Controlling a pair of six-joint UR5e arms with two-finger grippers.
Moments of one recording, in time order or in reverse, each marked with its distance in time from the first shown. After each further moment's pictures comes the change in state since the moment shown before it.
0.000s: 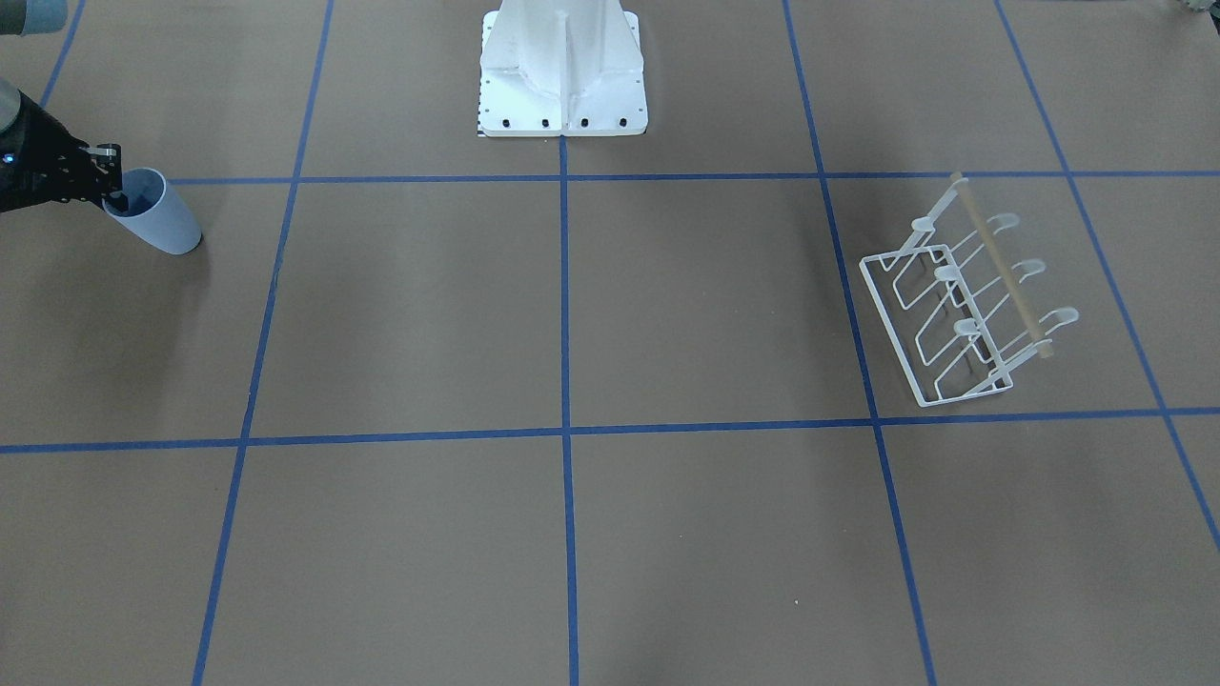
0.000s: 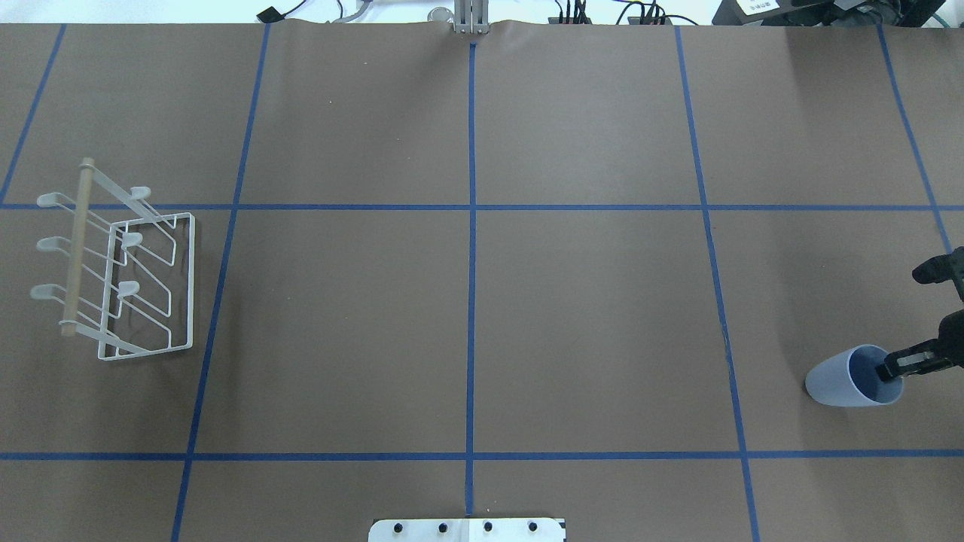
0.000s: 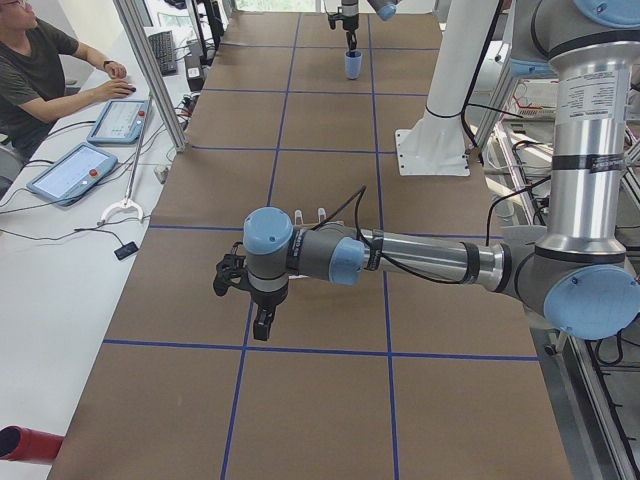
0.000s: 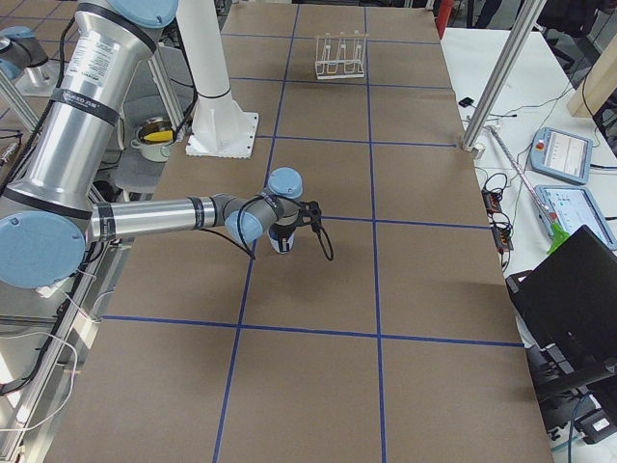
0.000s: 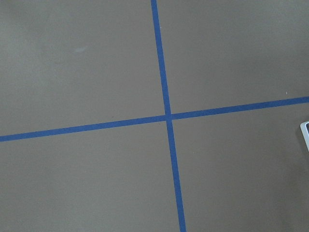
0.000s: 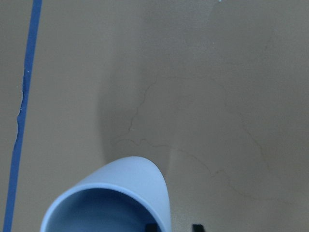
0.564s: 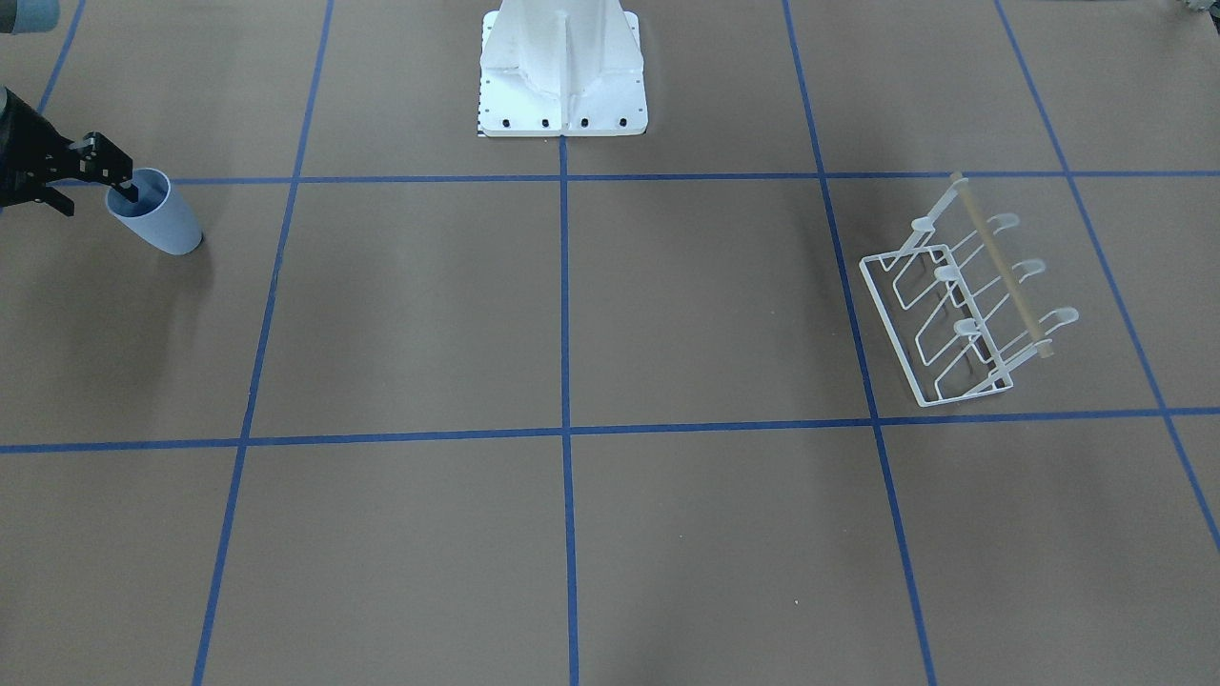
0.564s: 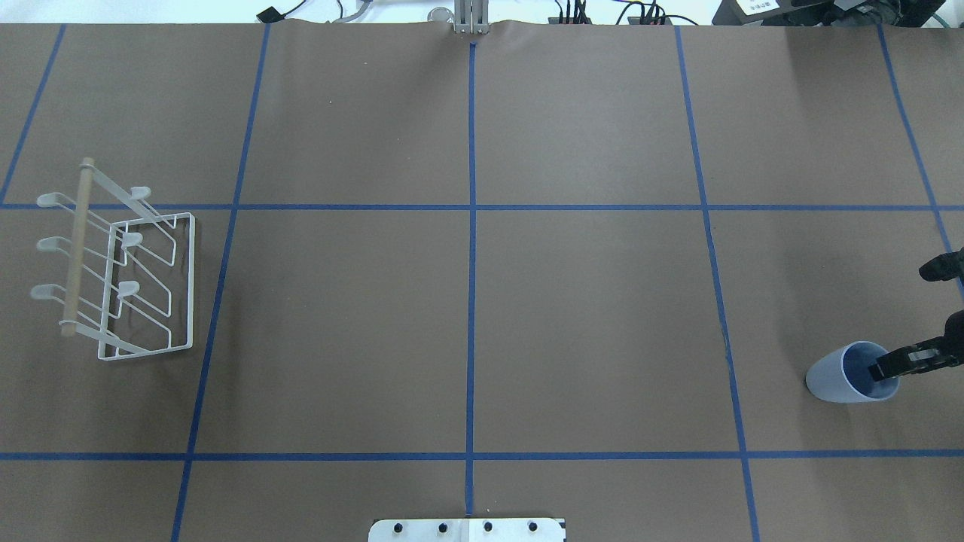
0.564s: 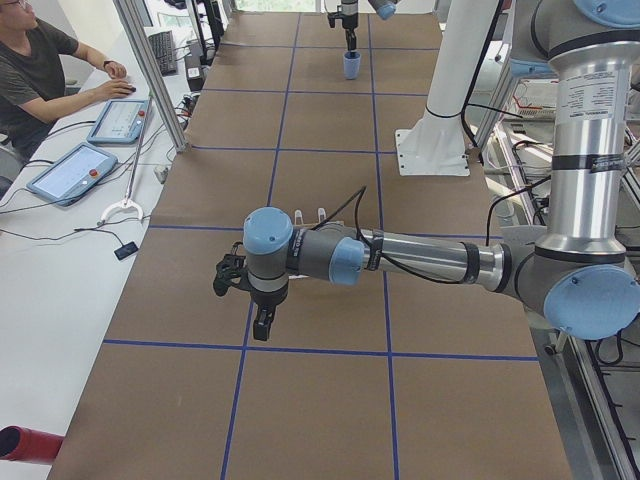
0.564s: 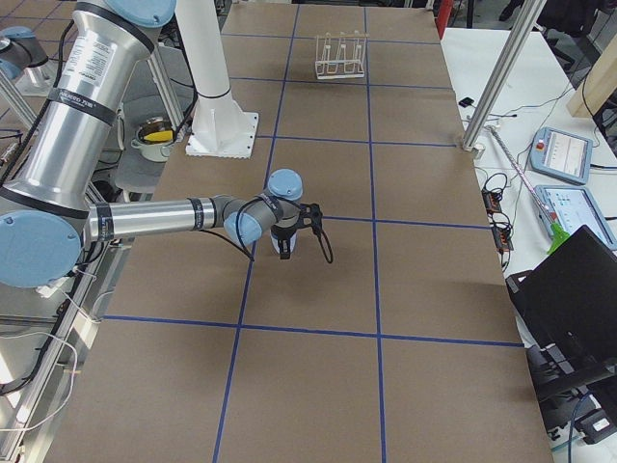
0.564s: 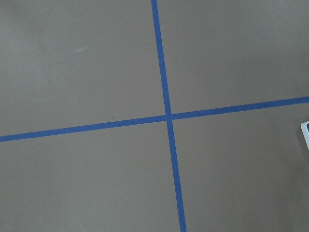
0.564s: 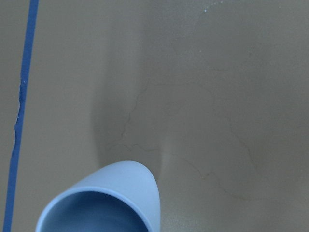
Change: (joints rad) left arm 0.000 0.000 0.000 0.000 0.001 0.001; right arm -0.004 -0.004 -0.004 -0.005 -0.033 -0.005
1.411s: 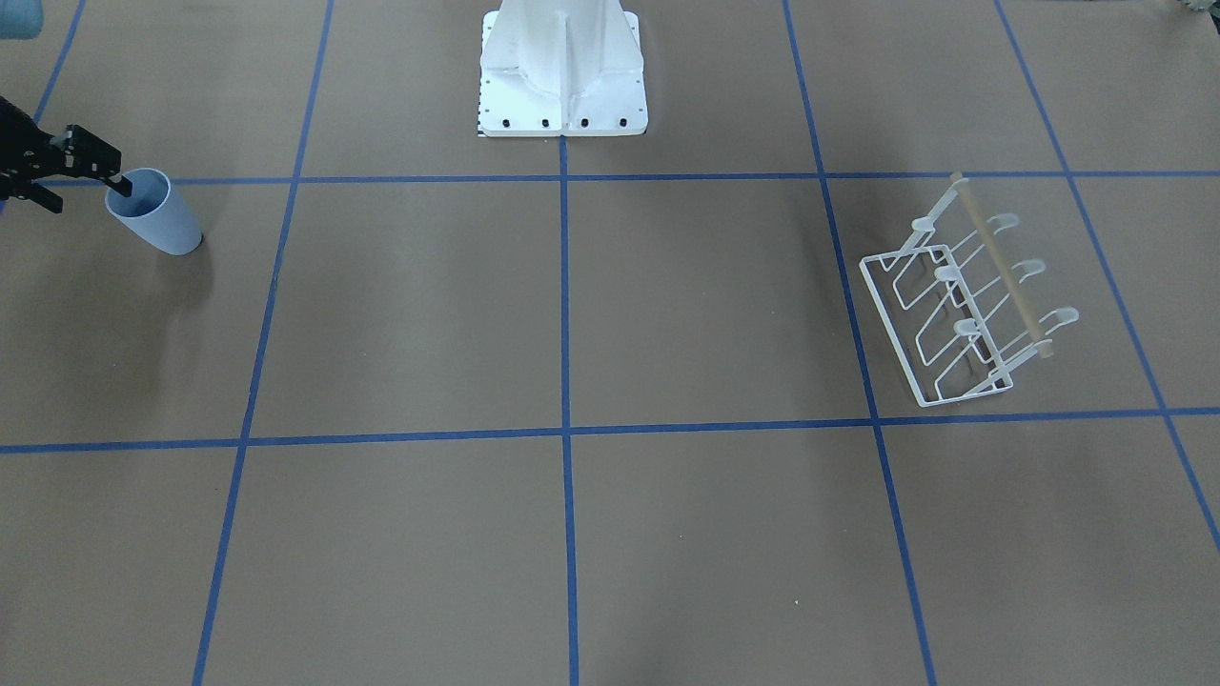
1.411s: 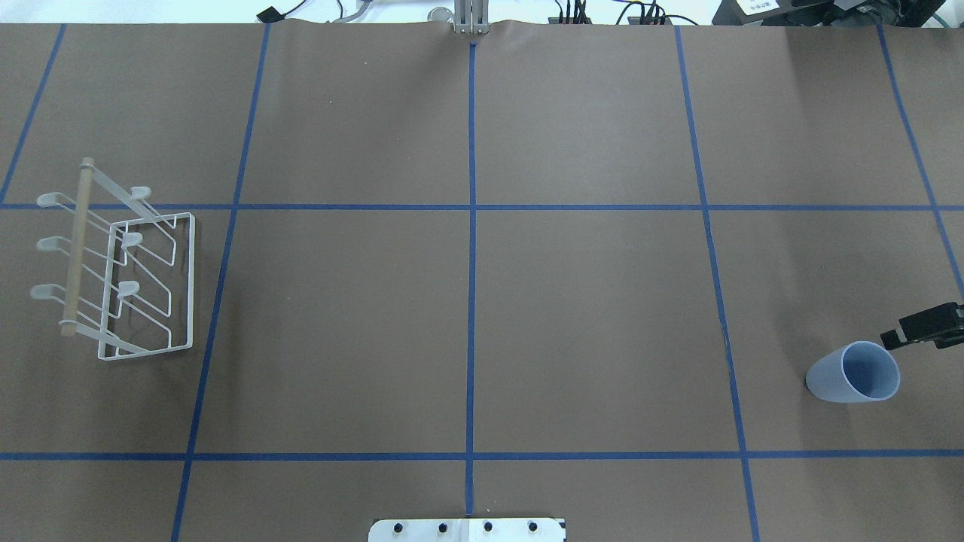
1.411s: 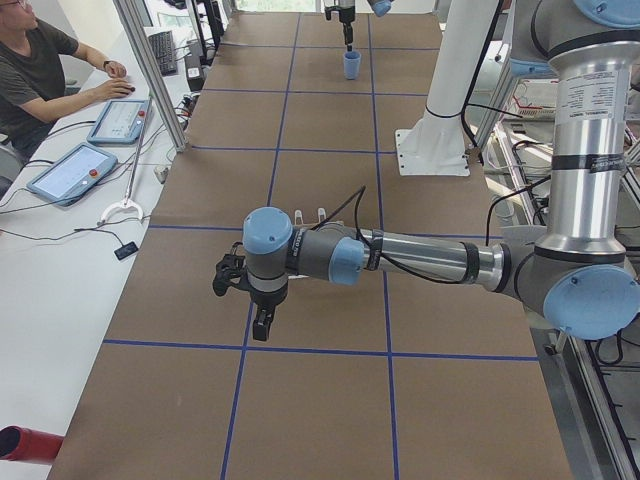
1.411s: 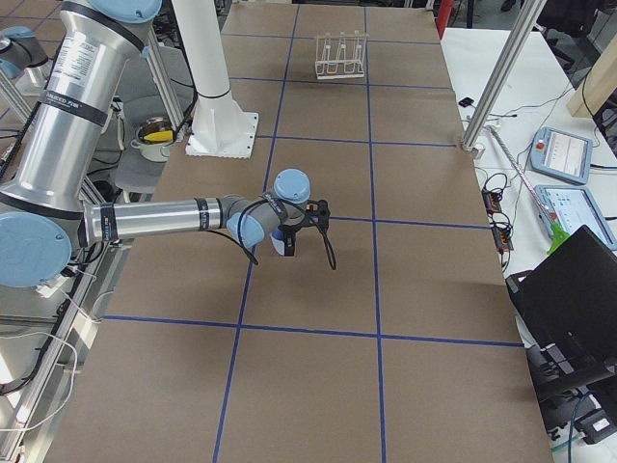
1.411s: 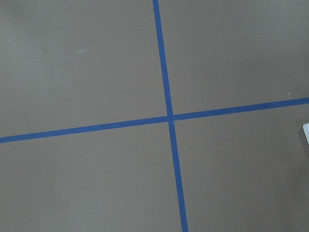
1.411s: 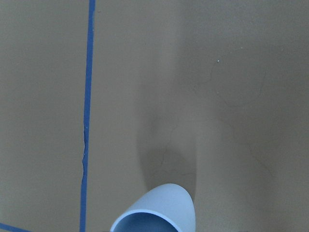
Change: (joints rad) left arm 0.000 -0.001 0.001 0.000 0.003 0.000; right arm 0.064 0.012 0.002 0.001 0.048 0.005
